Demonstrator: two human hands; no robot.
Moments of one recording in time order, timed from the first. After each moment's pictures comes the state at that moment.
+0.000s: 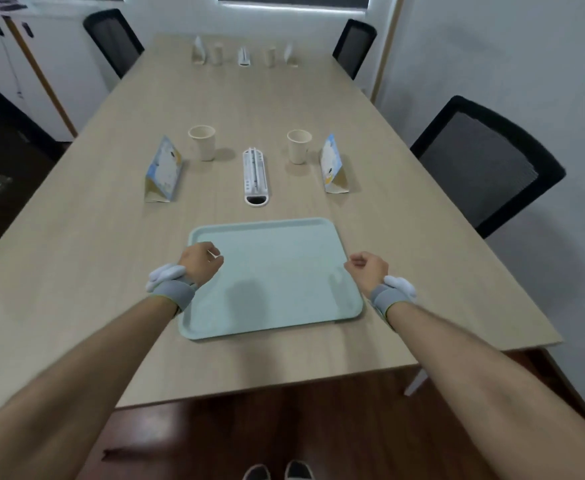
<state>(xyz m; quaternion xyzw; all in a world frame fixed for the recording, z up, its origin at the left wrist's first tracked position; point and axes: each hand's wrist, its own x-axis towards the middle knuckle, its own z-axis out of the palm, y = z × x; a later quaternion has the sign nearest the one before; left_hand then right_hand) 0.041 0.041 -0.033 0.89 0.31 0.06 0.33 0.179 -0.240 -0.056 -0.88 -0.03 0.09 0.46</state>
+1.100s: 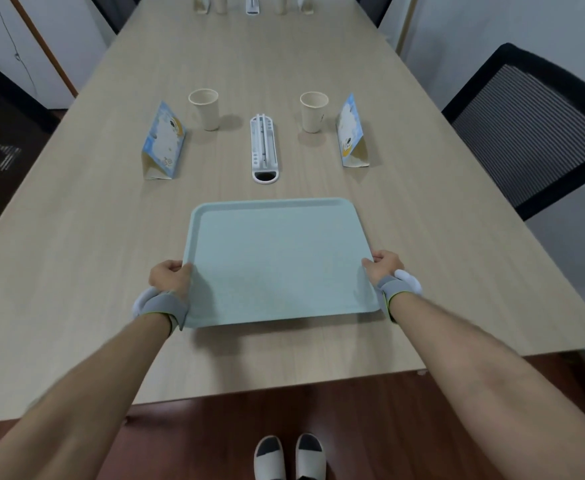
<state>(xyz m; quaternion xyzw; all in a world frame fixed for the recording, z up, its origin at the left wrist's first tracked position) 0.023 0.063 -0.088 0.64 0.57 0.19 0.47 0.202 -0.225 -0.089 -0.89 0.10 0.15 0.42</state>
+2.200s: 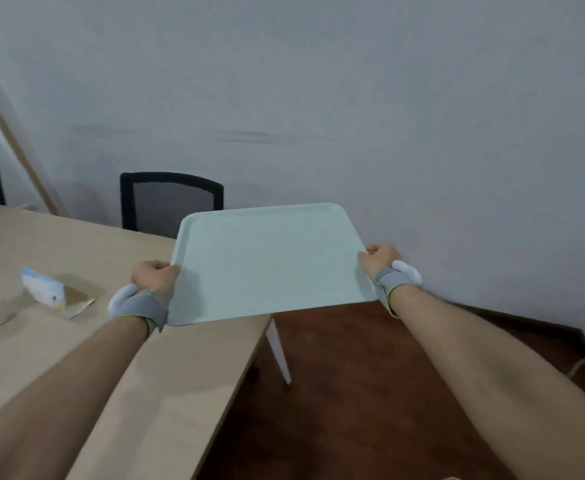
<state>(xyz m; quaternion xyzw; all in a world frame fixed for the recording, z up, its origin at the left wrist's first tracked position) 0.155 -0.228 0.082 0.83 0.04 0.01 0.55 -0.035 -0.530 0.082 -0.74 0.46 -0.25 0.43</state>
